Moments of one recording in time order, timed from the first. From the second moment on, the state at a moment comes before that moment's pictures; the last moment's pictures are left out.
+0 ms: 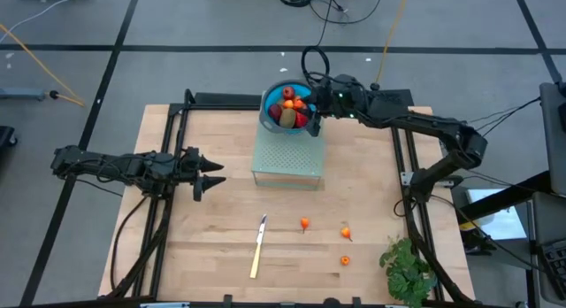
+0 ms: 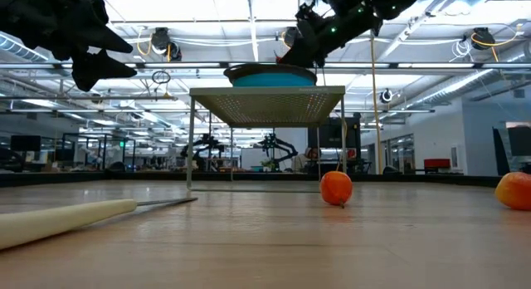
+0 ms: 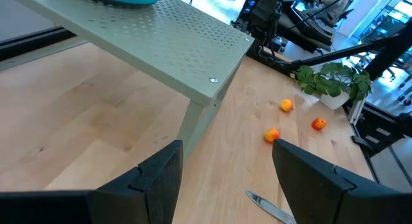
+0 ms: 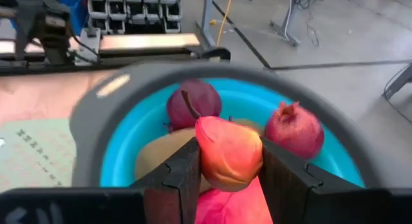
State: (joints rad) left arm -0.12 0.42 0.34 -0.24 -0.24 -0.48; right arm -0.51 1.51 1.21 -0.05 -0.16 -0.20
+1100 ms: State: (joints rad) left arm -0.12 0.42 0.34 -0.24 -0.24 -0.44; right arm -0.52 1.53 1.21 -0.05 -0.08 -0.03
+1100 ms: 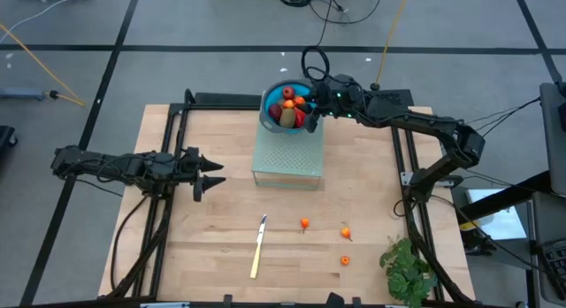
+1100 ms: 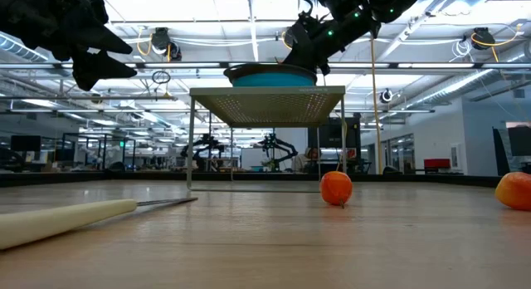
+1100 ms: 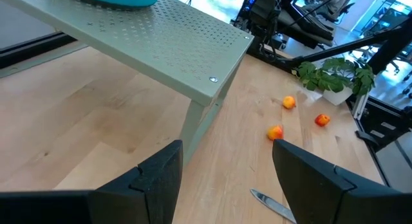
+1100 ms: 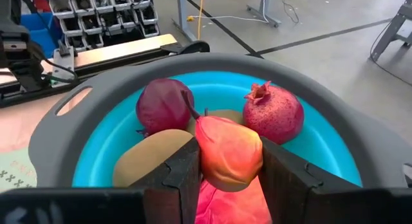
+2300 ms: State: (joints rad) left arm -0.12 0.42 0.34 -0.25 -0.24 -0.44; right arm -0.41 1.36 1.21 -0.14 -0.11 0.02
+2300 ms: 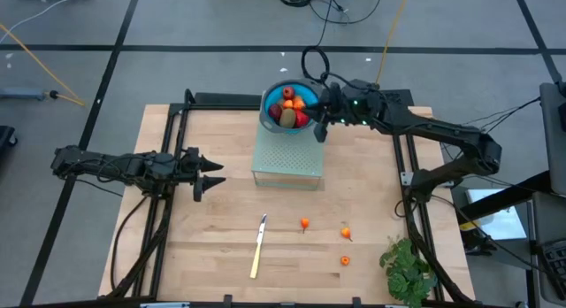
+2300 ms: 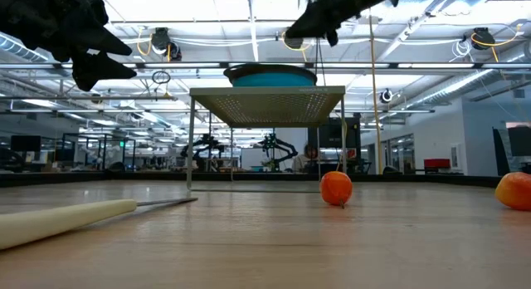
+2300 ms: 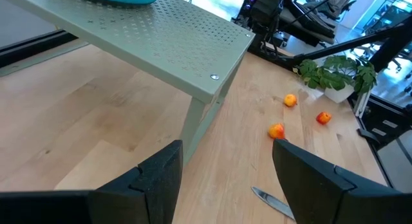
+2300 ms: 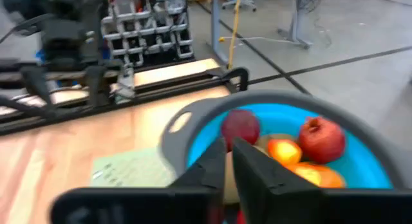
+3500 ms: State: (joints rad) left arm -0.12 0.42 0.34 -0.24 -0.24 -0.40; right arm 0.23 1.32 1.05 -0.14 -0.21 -0.09
